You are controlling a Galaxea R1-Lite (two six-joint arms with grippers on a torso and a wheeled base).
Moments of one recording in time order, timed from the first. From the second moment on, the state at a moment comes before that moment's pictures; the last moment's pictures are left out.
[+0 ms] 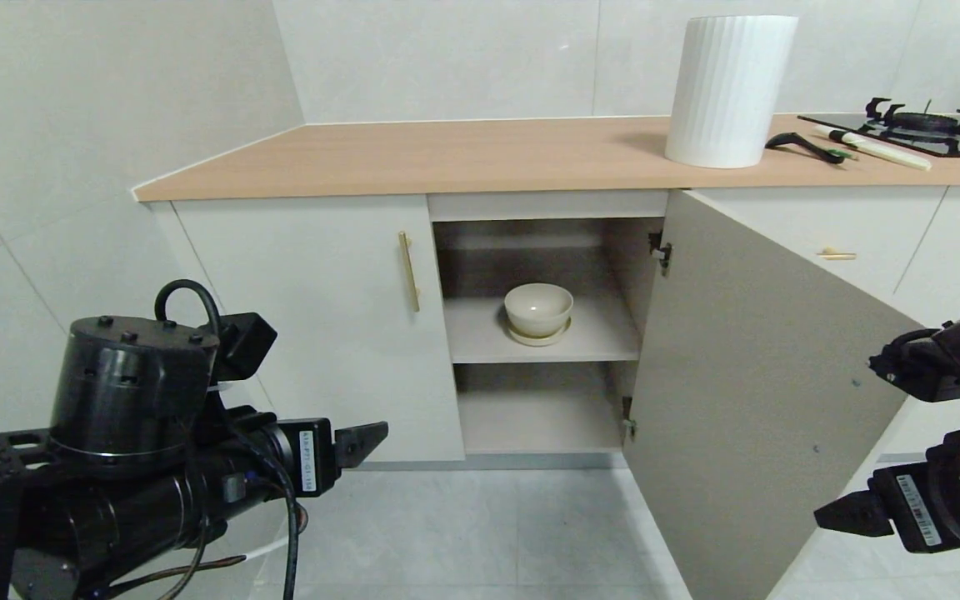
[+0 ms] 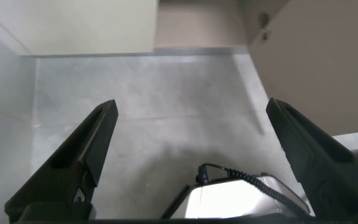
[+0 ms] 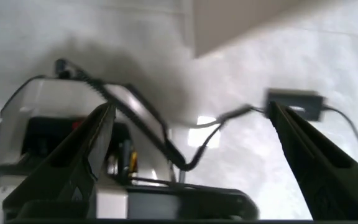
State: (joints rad) left arm -0.53 1.43 -0.64 -0.22 0.25 -0.39; right arm 0.46 1.36 -0.93 0.60 -0.24 0.31
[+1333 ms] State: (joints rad) left arm -0.53 1.43 -0.63 -0.22 0.25 -0.39; right arm 0.14 1.52 -0.99 0.31 -0.22 0.36
